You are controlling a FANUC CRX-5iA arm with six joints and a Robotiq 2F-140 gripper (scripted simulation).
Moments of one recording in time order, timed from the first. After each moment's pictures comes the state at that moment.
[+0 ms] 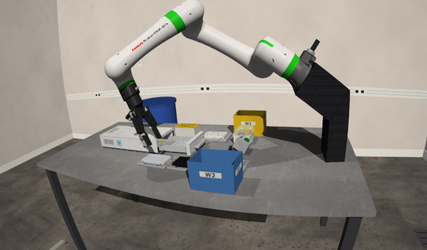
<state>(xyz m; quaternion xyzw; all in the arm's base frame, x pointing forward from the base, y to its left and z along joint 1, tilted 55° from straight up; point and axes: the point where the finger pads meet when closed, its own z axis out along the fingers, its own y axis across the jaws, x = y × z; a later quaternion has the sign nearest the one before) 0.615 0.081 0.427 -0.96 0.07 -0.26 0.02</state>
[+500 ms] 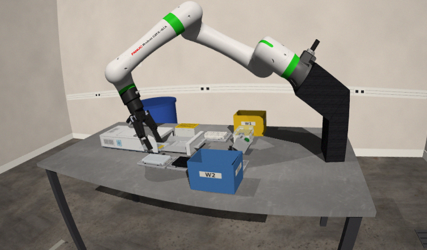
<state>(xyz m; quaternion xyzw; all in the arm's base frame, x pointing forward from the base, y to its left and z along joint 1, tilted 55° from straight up) 0.630 0.080 0.415 -0.96 0.07 -0.26 0.02</state>
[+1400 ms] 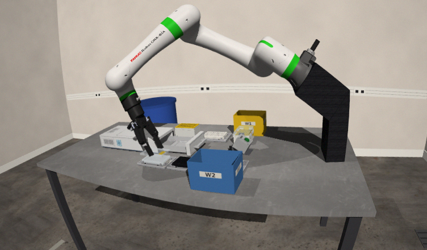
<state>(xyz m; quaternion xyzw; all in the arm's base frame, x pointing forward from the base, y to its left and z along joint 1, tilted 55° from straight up) 0.656 0.079 0.397 -0.96 0.07 -0.26 0.02</state>
